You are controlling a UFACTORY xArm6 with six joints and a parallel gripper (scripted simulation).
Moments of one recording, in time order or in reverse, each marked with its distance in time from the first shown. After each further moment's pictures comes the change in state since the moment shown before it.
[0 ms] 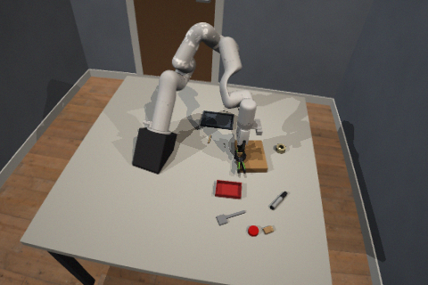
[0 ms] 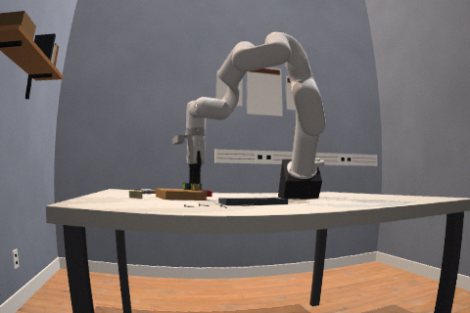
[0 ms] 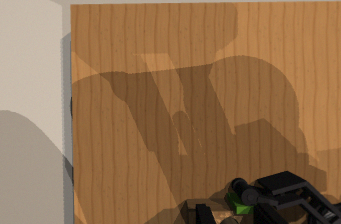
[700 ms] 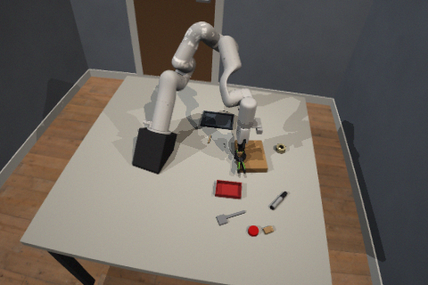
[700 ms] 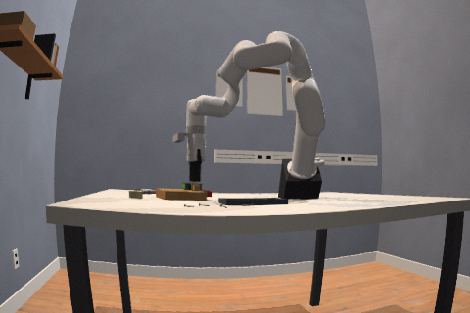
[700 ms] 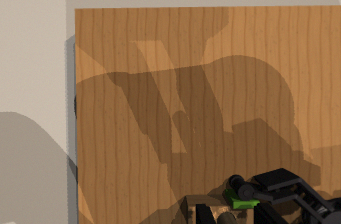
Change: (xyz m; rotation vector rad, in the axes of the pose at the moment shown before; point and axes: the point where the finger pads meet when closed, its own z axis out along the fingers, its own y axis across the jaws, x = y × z) arm 0.000 0.000 -0.008 0.000 0.000 0.000
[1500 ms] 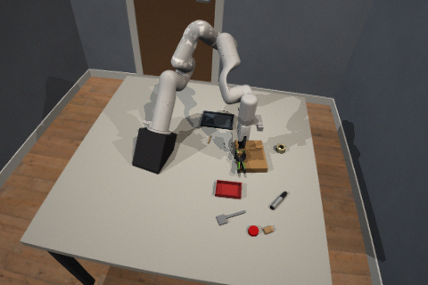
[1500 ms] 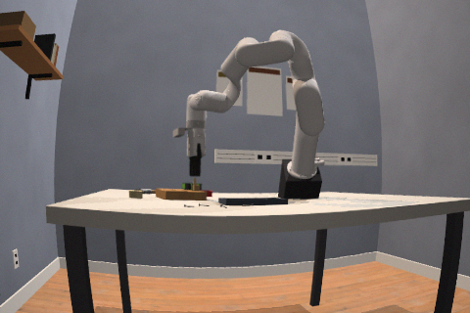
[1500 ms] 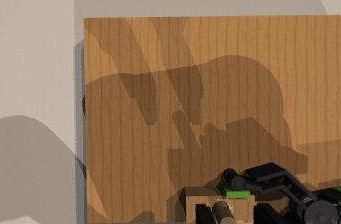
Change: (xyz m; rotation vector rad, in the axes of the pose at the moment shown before) arm 0.000 0.000 -0.019 0.000 0.000 0.000
